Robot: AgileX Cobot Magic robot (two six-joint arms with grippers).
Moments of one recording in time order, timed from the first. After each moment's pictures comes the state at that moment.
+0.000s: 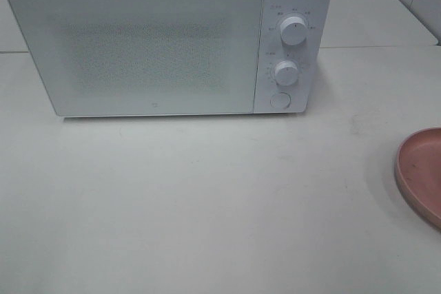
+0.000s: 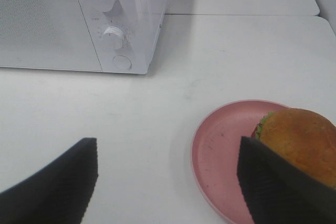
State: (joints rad) left arm 0.12 -0.01 -0.51 -0.17 1.07 0.13; right arm 0.19 0.20 -0.52 -0.05 0.79 0.12
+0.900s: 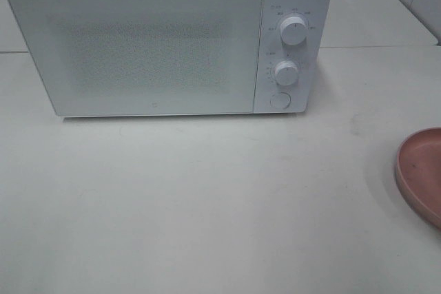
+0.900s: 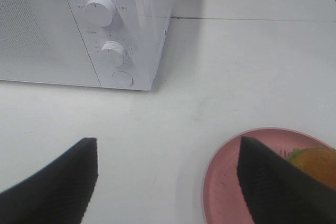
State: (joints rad) left arm 0.12 -0.01 -0.51 -0.17 1.07 0.13; right arm 0.19 0.53 -0.50 -0.05 0.47 0.13
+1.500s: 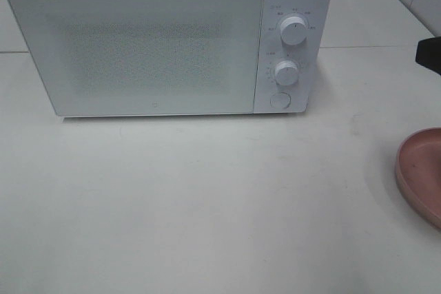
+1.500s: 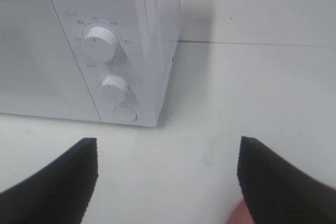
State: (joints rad) left arm 0.12 -0.01 -0.51 -0.17 1.07 0.13; right arm 0.19 0.80 -0.50 -0.05 0.15 0.13
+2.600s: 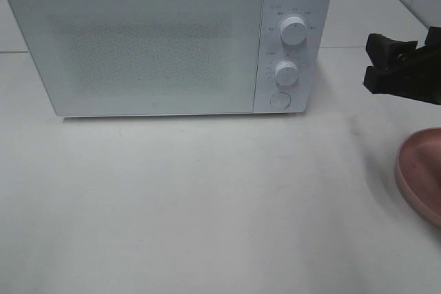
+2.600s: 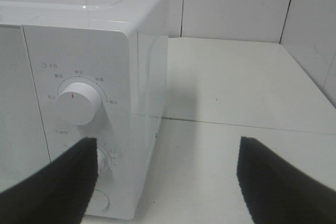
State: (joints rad) left arm 0.12 -0.01 -0.51 -0.17 1.07 0.13; right arm 0.38 1.26 -0.28 0.39 -0.91 -0.30
